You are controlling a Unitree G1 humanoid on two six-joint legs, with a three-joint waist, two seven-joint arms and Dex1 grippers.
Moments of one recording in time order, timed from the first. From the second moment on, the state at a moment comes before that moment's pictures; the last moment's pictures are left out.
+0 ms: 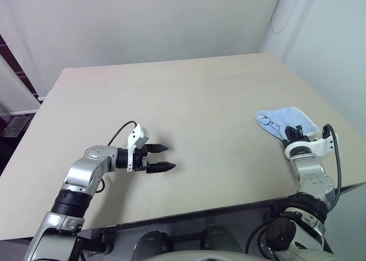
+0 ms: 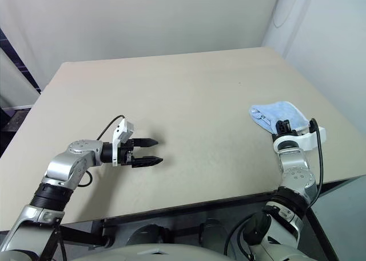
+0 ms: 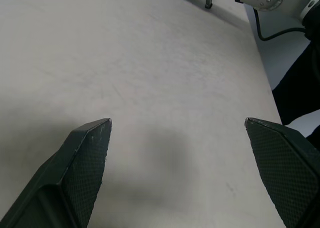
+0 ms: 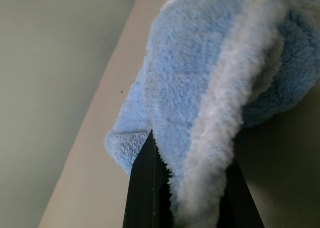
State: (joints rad) left arm -0.31 0.54 -0.12 0.08 -0.43 0.53 -1.17; right arm -0.43 -0.14 -0.85 0.28 0.78 0.56 0.01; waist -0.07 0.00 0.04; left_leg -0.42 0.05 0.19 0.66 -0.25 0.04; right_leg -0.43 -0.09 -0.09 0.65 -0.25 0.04
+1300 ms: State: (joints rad) left arm 0.08 0.53 0.11 -0.14 -0.52 0.36 -1.07; right arm 0.00 -0.46 -0.34 -0.41 0.82 0.63 0.44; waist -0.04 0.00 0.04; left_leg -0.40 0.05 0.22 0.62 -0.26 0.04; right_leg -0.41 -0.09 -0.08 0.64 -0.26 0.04
